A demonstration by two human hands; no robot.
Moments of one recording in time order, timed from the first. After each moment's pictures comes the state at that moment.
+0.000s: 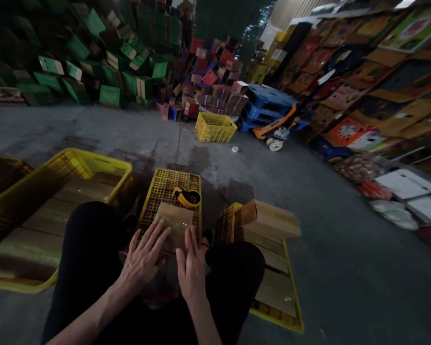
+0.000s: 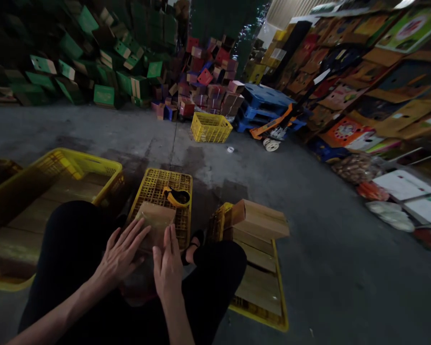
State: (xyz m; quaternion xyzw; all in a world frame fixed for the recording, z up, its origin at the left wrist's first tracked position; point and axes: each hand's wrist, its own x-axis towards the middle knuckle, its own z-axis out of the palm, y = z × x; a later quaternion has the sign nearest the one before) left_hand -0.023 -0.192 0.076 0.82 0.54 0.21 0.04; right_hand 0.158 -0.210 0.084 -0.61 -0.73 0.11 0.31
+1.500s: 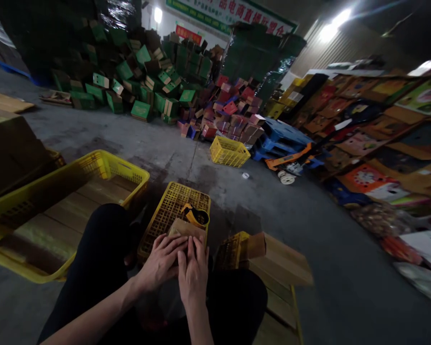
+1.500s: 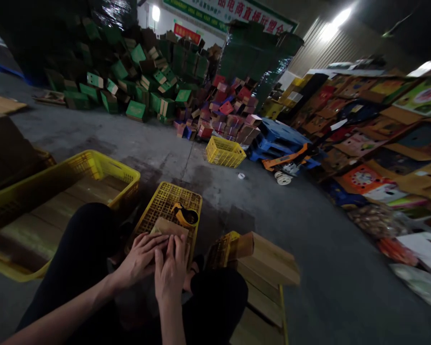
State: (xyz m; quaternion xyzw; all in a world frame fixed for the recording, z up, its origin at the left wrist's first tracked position) left_hand -0.017 -0.154 0.072 0.83 0.45 0.31 0.11; right_hand 0.141 -0.165 0.080 -0.60 -0.76 0.00 0.26
